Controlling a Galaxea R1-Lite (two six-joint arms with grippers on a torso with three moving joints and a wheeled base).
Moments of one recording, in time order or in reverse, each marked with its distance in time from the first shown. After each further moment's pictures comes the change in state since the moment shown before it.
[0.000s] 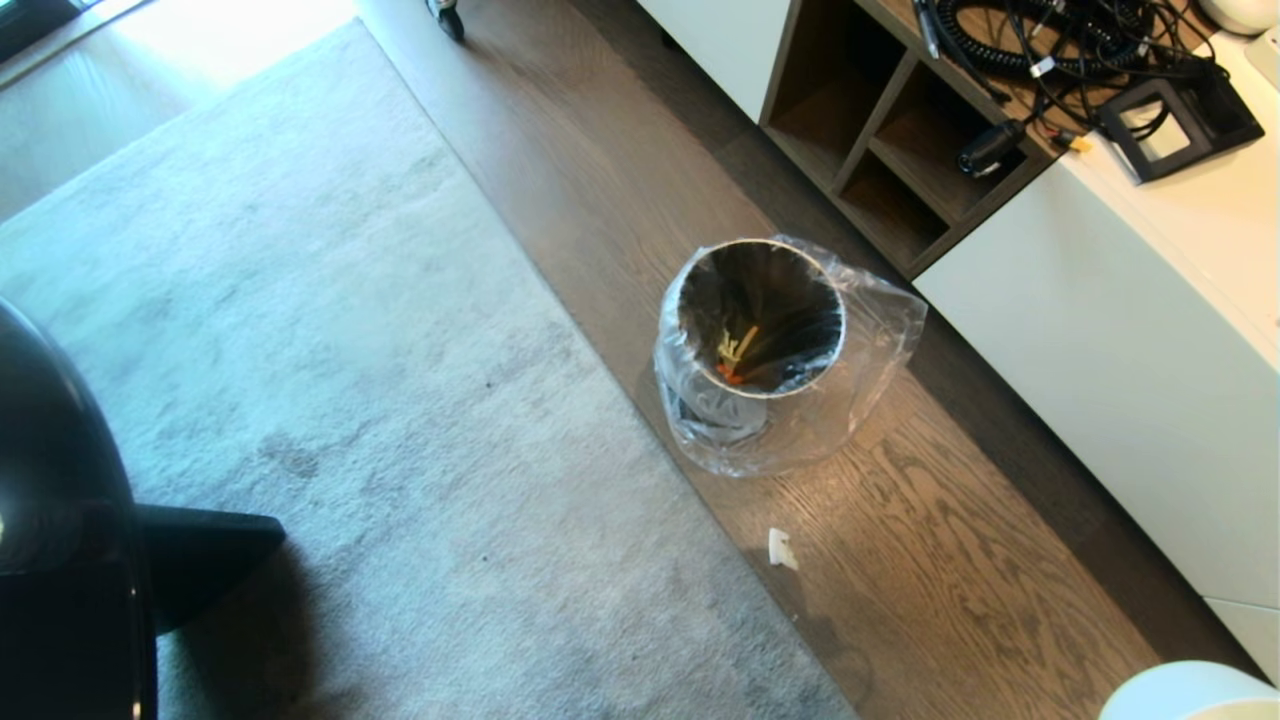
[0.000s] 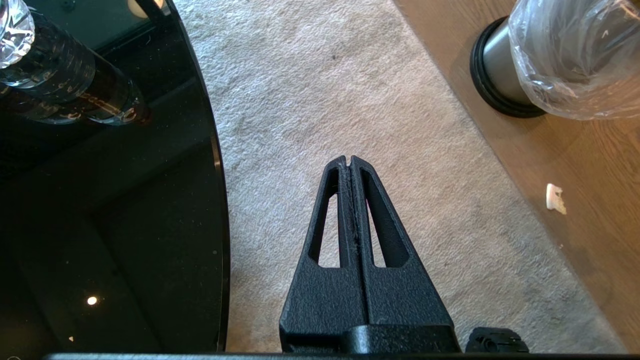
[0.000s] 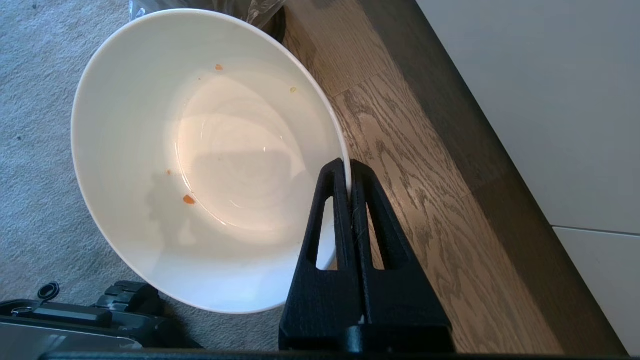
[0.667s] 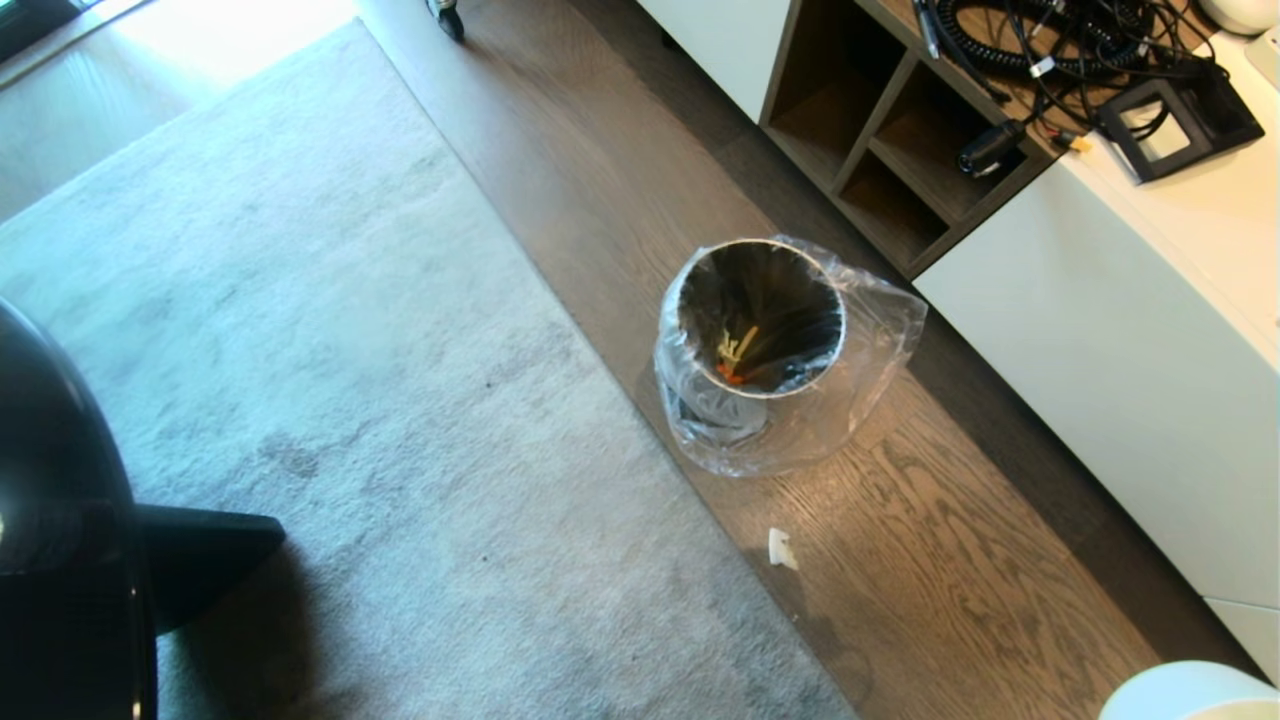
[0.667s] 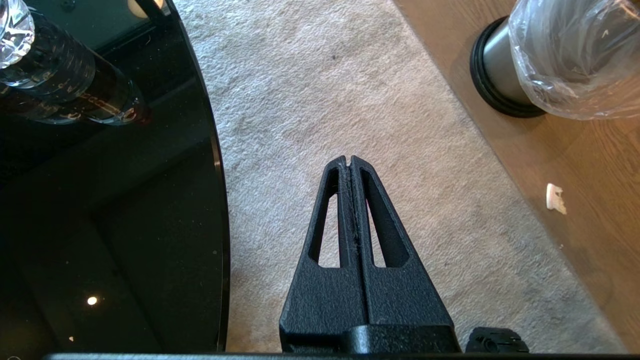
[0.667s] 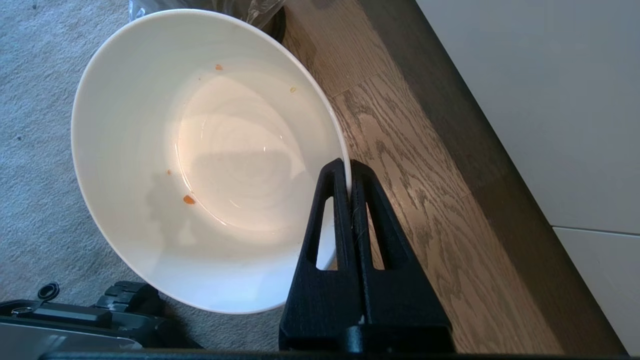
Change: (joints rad) left arm 0.000 0.000 0.000 0.000 0.000 0.000; right arm 0.000 0.000 0.000 0.000 0.000 0.001
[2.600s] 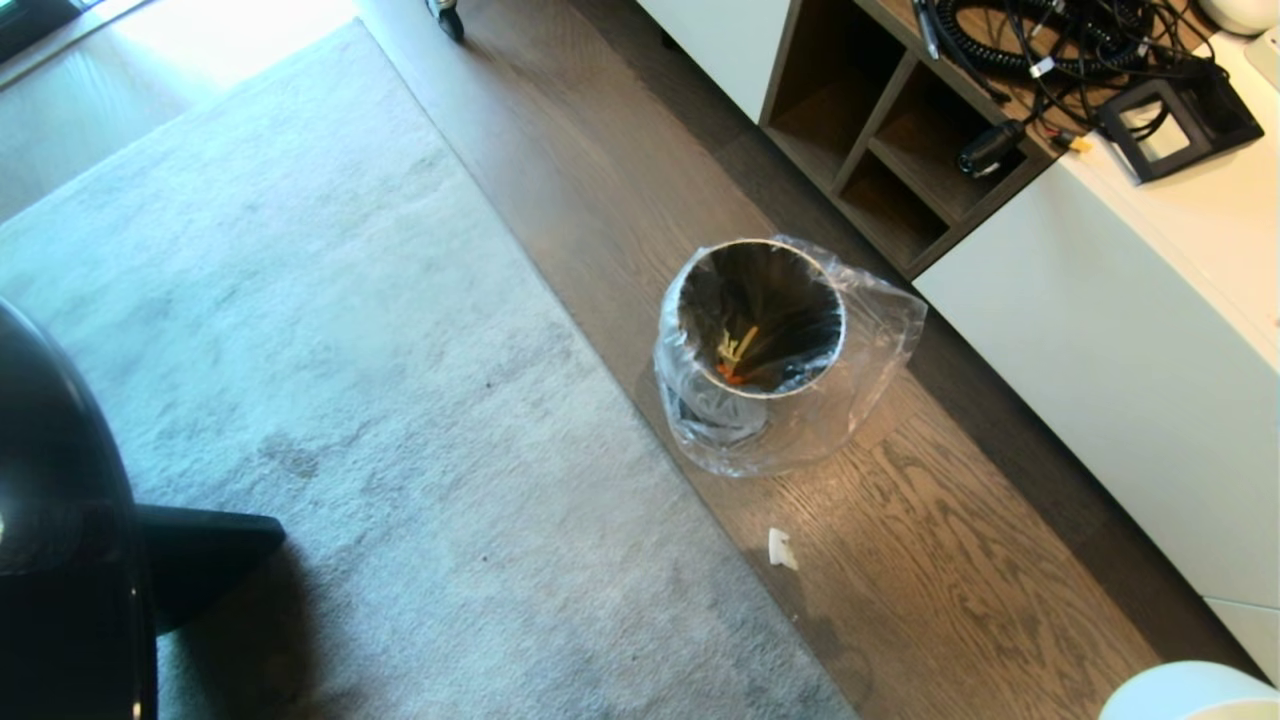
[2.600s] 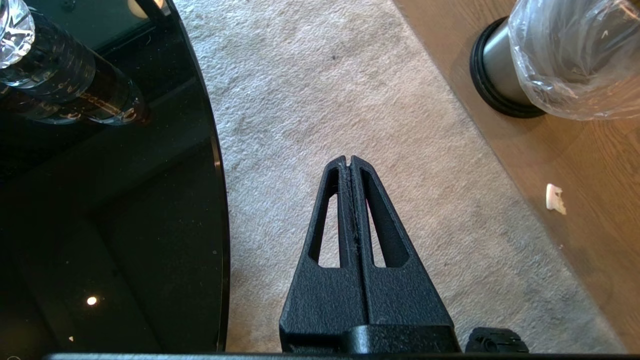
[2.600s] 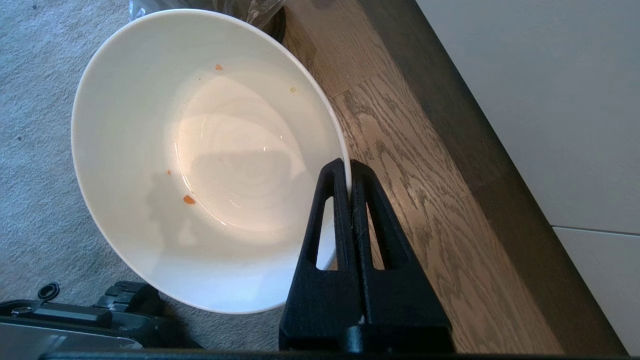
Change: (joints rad) left arm 0.000 0.000 0.000 0.000 0.000 -0.001; right arm 0.000 0.001 0.000 0.000 0.000 0.000
